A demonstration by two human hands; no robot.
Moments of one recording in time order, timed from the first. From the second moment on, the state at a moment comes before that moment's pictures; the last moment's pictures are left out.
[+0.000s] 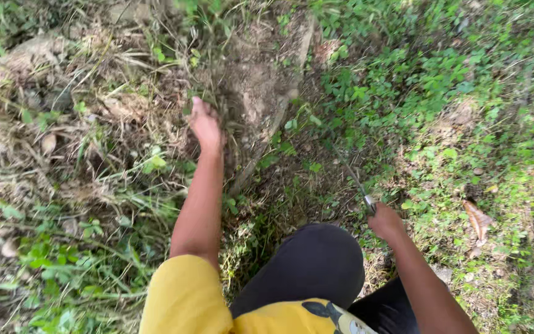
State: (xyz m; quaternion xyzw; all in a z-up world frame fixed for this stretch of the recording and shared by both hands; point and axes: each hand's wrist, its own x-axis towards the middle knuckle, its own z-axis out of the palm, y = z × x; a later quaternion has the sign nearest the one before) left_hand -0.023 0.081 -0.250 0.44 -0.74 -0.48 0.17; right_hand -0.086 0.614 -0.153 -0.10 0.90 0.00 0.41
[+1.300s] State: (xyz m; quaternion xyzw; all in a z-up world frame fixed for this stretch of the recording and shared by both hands) left_hand -0.278 0.043 -0.250 0.28 -0.95 0.04 0.12; right_hand -0.243 0.499 -0.027 -0.10 0.92 0.06 0.37
